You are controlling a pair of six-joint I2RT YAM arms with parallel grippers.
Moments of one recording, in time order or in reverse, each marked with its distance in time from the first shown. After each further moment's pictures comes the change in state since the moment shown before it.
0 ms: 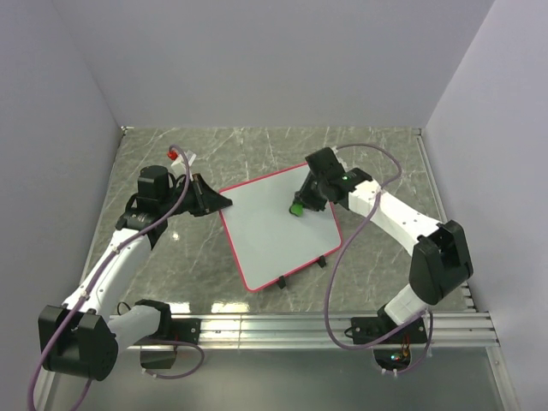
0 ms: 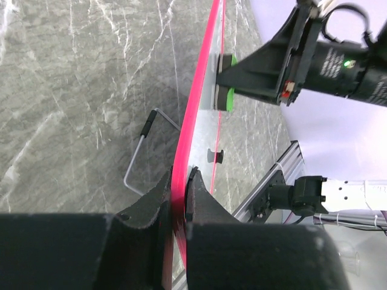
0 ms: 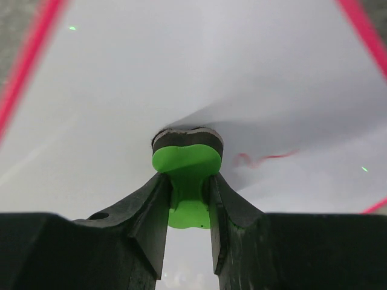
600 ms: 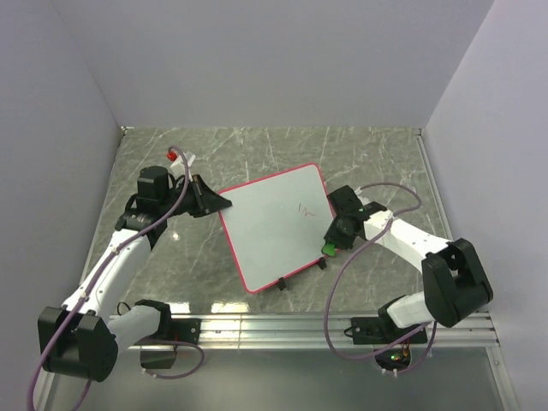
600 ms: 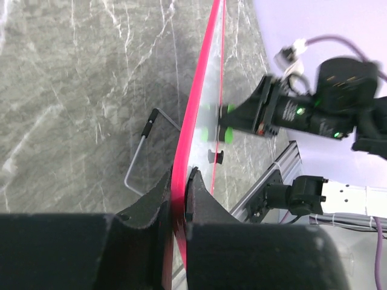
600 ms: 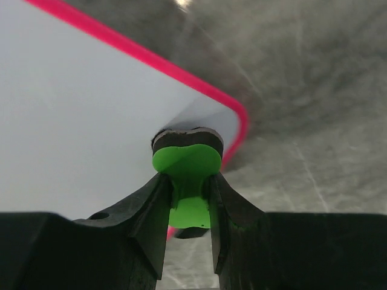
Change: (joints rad) left arm 0.000 -0.005 0.000 -0.026 -0.006 -0.014; right arm -0.072 -0.148 -0.390 0.027 0.064 -0.026
